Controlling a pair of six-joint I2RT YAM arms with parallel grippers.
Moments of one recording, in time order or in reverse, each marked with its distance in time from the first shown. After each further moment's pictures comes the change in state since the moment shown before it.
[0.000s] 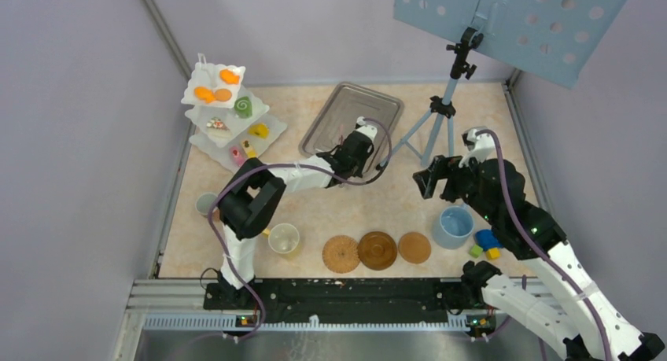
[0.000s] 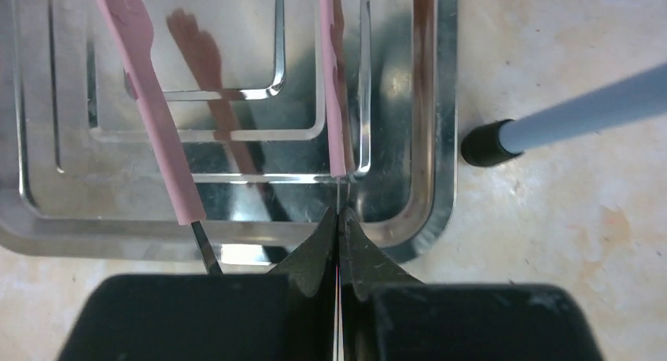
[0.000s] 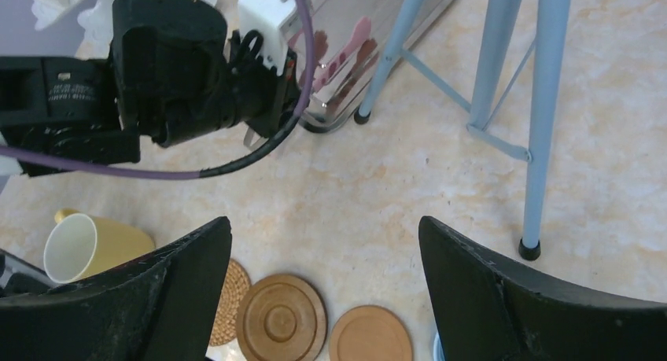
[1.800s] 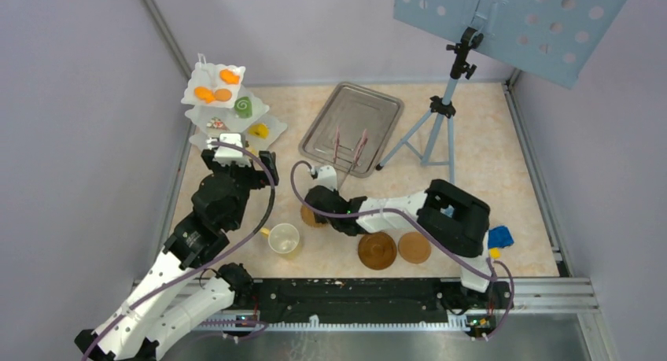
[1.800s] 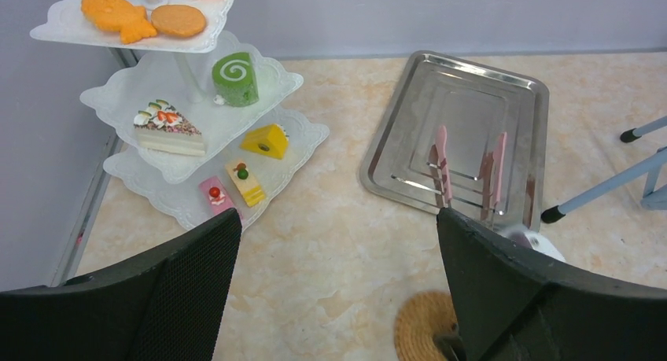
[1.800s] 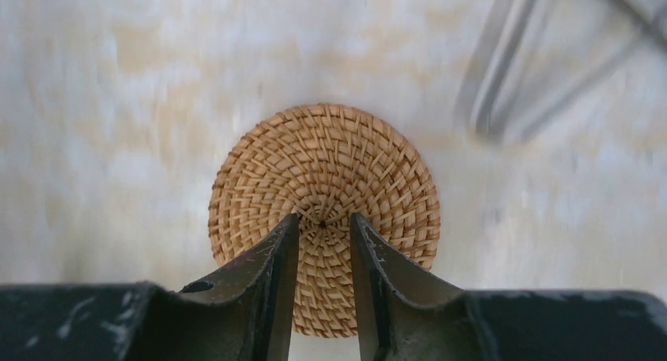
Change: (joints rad) left arm 0.123 -1.328 -0.452 -0.249 -0.265 0.066; right arm 0.604 1.238 0.168 0.595 0.327 0.292
